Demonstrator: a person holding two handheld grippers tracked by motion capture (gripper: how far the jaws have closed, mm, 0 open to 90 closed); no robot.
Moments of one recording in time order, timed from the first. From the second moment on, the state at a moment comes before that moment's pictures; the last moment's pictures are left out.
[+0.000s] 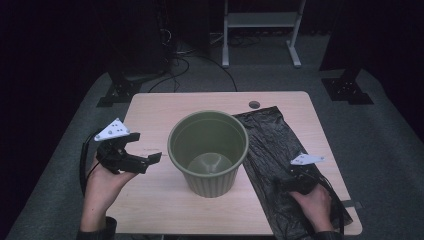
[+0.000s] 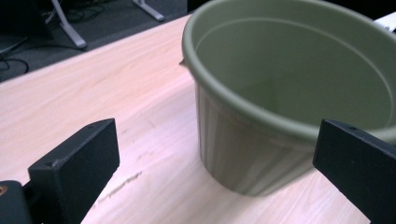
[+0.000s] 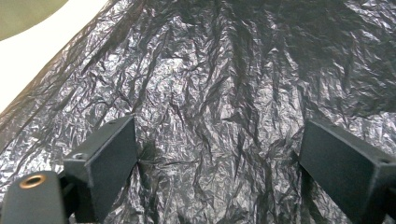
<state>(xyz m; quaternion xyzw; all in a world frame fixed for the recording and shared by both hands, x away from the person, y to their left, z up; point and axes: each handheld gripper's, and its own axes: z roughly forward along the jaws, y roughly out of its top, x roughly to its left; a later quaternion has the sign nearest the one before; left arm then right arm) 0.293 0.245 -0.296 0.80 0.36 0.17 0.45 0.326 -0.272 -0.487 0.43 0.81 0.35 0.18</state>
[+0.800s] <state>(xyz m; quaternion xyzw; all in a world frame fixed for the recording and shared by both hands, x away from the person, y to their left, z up) 0.281 0.236 -0.365 0.81 0.35 0.19 0.44 0.326 -0.272 -0.487 0.43 0.81 0.35 0.18</state>
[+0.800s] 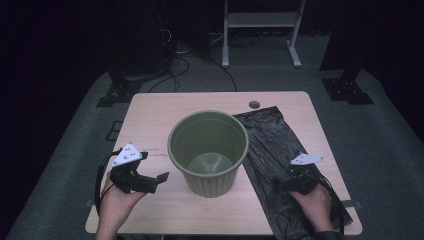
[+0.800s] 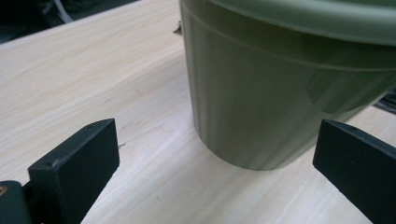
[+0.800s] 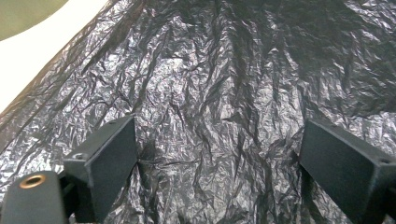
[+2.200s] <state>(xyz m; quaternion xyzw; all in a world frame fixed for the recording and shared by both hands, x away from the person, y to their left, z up) 0.339 0.232 -0.482 0.84 0.37 0.18 0.36 0.325 -0.272 -0.487 0.43 0.81 0.35 0.18</state>
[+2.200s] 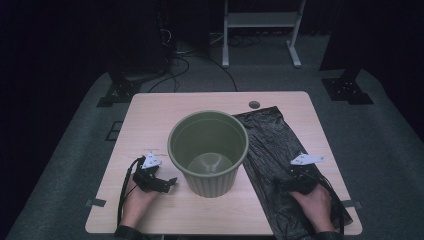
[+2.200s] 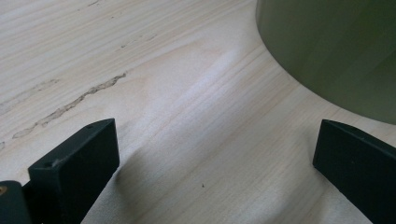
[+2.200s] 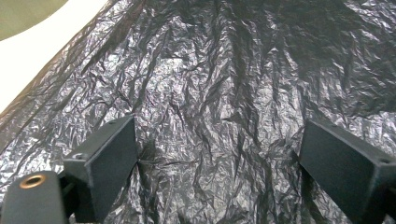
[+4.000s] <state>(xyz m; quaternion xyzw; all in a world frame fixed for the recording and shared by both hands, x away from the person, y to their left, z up) 0.340 0.232 -0.483 0.84 0.38 0.17 0.35 0.340 -0.329 -0.480 0.49 0.78 0.34 0.20</state>
